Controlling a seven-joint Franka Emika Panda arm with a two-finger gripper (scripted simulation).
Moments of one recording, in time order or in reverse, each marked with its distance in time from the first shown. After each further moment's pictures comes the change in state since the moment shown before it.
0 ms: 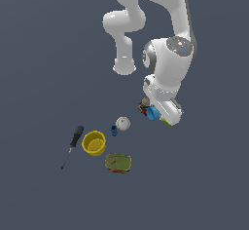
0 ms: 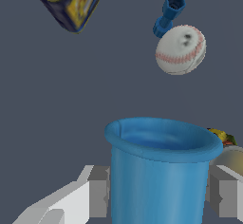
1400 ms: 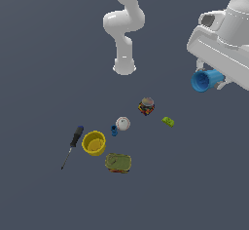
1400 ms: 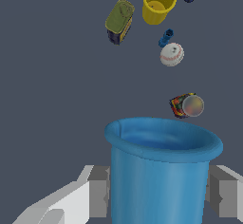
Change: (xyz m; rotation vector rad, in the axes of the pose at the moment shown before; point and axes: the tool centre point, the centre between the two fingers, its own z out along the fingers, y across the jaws) arm -0.076 -0.074 -0.208 0.000 -0.001 0.000
